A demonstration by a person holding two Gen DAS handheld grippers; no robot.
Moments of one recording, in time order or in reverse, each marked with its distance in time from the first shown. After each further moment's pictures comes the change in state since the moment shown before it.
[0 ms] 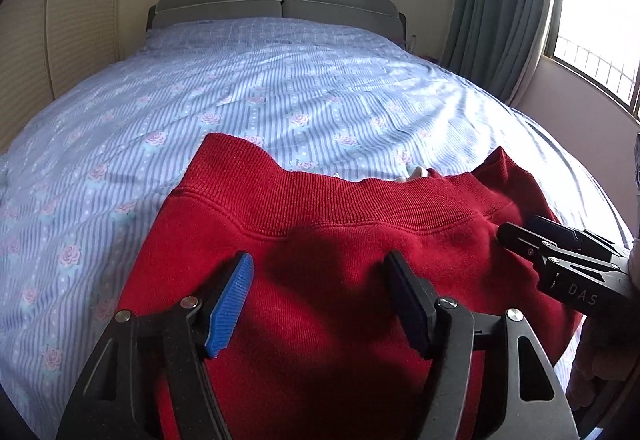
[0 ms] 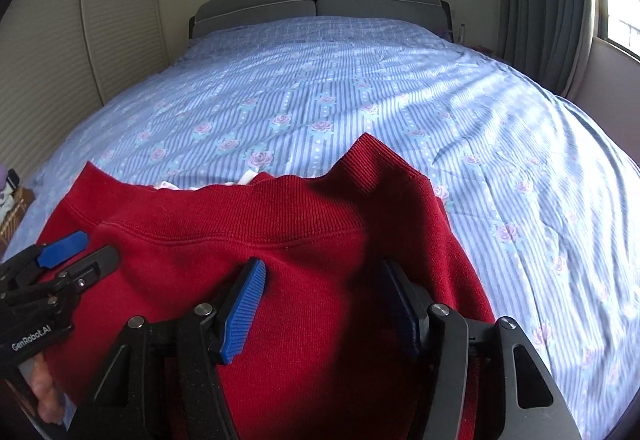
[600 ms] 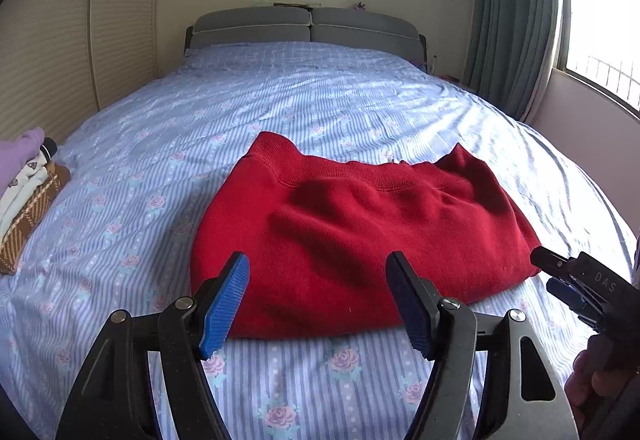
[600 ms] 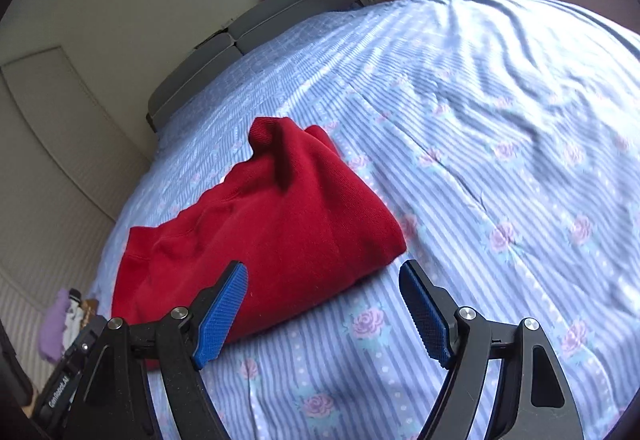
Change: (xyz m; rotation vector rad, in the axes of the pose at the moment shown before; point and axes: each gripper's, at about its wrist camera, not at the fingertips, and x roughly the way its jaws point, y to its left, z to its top) left arm -0.113 -0.031 -0.051 -0.027 -0.074 0.118; right arm -0.084 -0.083 -0.097 0.554 -0.038 0.132
